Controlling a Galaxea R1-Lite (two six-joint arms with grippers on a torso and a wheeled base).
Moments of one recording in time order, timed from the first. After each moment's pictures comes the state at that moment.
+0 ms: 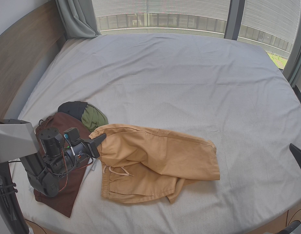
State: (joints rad) left arm -0.21 2.15 -0.48 -1.55 -0.37 -0.30; right arm -0.02 0.71 -0.39 -0.19 0.14 -0.03
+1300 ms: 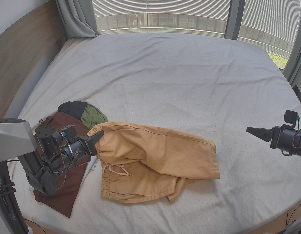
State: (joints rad) left arm -0.18 2.14 -0.49 -1.55 -0.38 -0.30; right arm 0.05 1.37 -0.50 -0.54 0.46 0.24
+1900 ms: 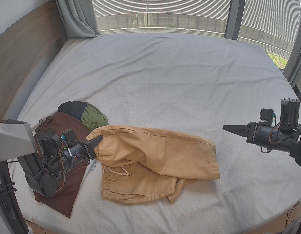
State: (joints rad) left arm -0.17 2.15 -0.45 -1.55 -0.38 -0.29; right arm 0.17 1.63 -0.61 -0.63 0.45 0.38
